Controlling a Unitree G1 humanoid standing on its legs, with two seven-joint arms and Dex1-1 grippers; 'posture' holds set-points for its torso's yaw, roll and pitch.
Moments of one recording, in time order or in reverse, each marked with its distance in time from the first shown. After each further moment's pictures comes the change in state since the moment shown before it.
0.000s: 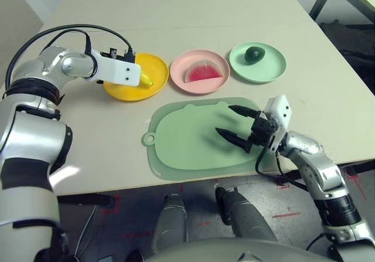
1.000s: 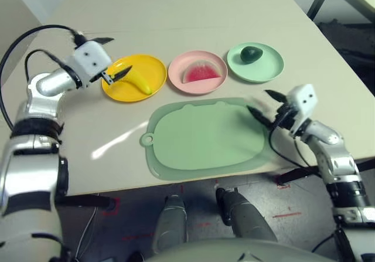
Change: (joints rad) left arm 0.881 -0.108 0.917 -1.015 -0.961 0.666 0.054; right arm -0.185 -0.091 -0.317 0.520 -0.110 -0.218 -0.254
